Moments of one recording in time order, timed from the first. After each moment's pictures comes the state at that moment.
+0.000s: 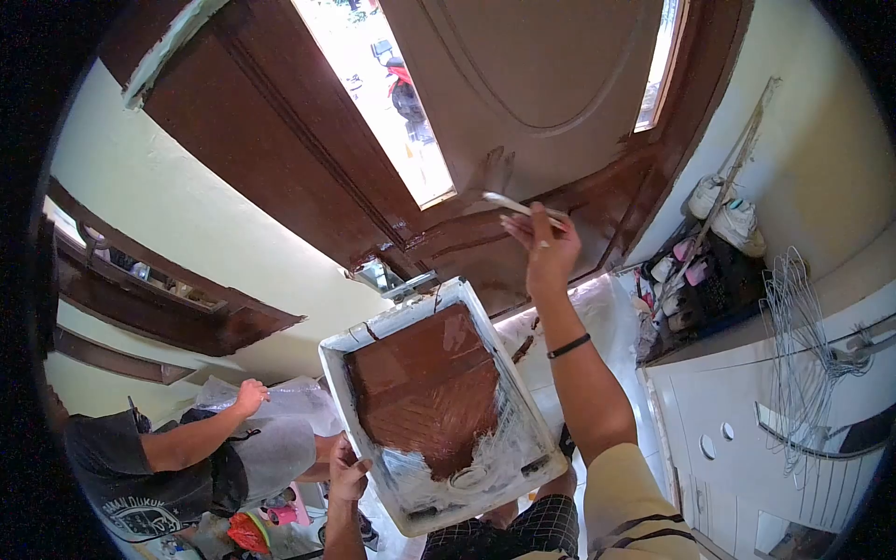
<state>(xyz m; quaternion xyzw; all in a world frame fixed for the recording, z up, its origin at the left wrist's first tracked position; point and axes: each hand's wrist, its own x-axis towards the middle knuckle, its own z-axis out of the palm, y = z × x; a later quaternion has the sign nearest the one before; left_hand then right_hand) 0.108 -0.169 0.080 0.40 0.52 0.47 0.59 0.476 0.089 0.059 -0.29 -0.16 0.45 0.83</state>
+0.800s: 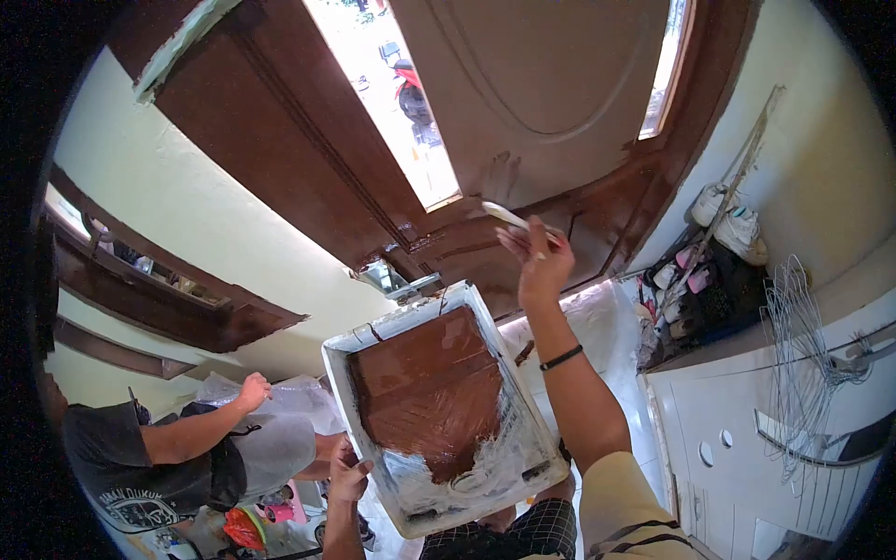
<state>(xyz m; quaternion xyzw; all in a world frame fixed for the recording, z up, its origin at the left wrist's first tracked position) 0.100 -0.173 0.073 0.39 0.52 0.47 0.60 0.456 0.084 0.059 -0.27 -0.10 0.47 0.83</state>
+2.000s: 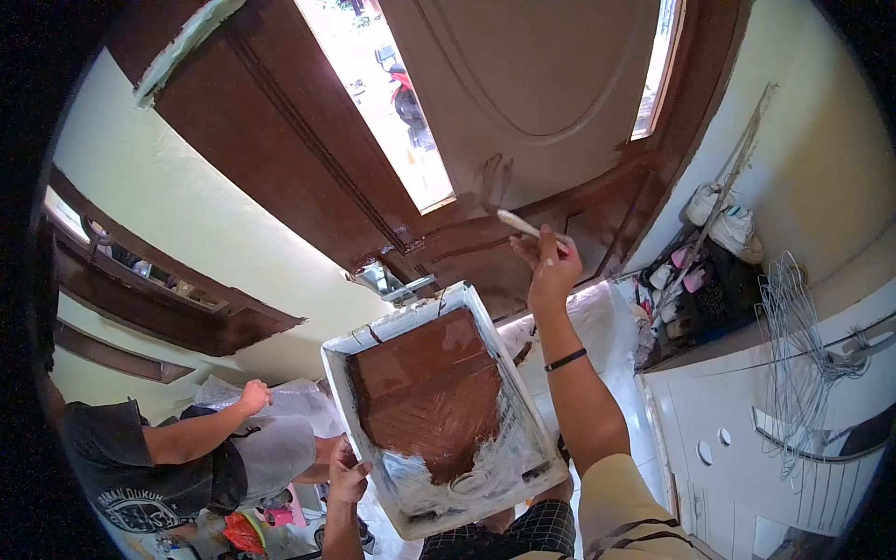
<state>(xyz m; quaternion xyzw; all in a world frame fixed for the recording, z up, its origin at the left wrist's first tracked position) 0.106 -0.169 0.082 0.40 0.51 0.47 0.60 0.470 0.079 0.041 -0.30 -0.11 0.43 0.84</state>
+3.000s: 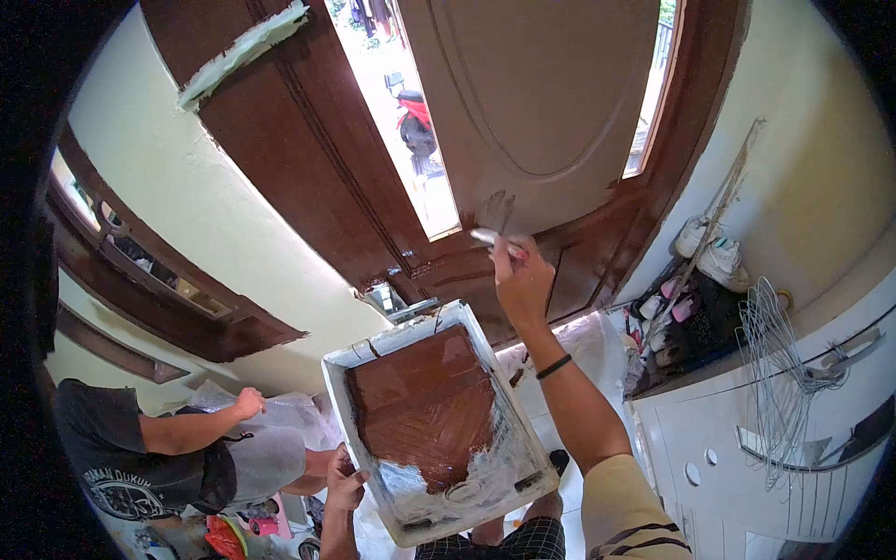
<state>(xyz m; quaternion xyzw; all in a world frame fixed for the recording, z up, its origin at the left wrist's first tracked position) 0.098 -0.176 0.065 0.40 0.45 0.52 0.60 0.450 0.080 0.095 -0.47 -0.40 0.23 0.75</state>
